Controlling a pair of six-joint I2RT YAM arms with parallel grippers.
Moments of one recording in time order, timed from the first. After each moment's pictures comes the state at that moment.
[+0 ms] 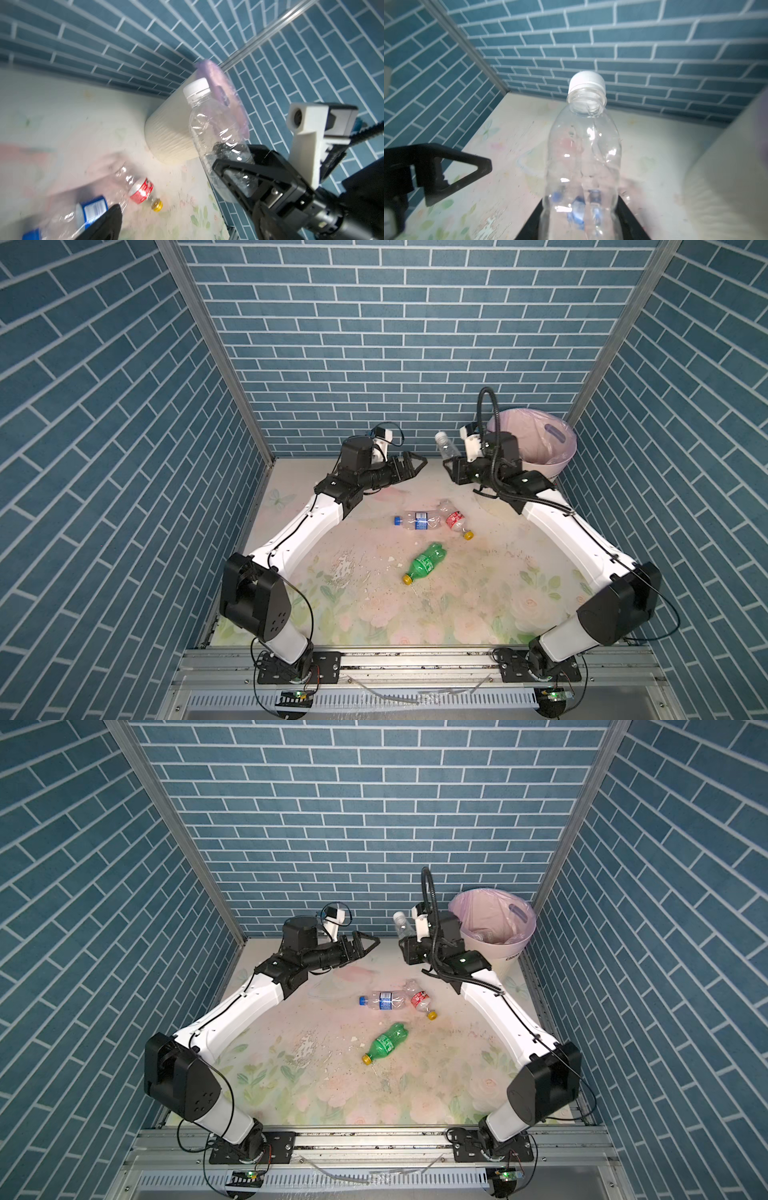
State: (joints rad) left arm -0.50 1.62 1.53 -0.16 0.49 -0.70; right arm 0.49 1.51 1.60 -0.49 -0.05 0.17
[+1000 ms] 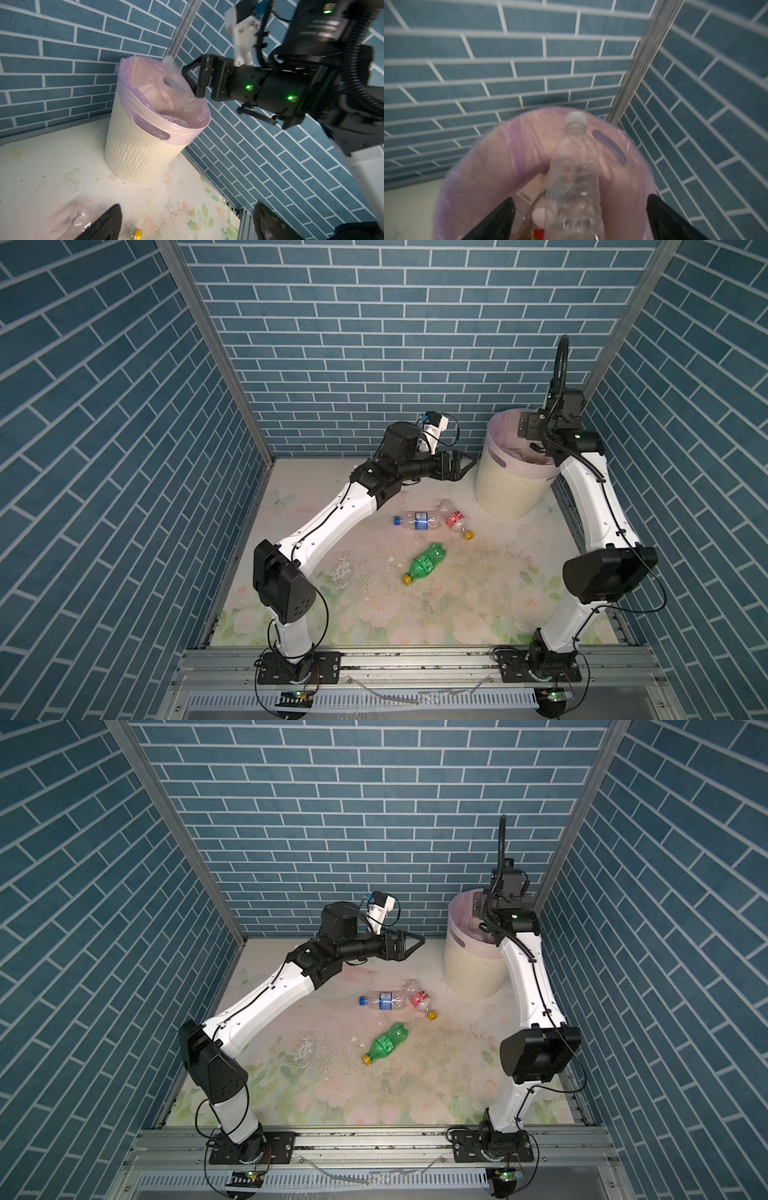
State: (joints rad) left arm -0.69 1.79 1.82 -0.28 0.43 -0.49; right arm 0.15 1.81 2.08 -0.75 0.37 0.01
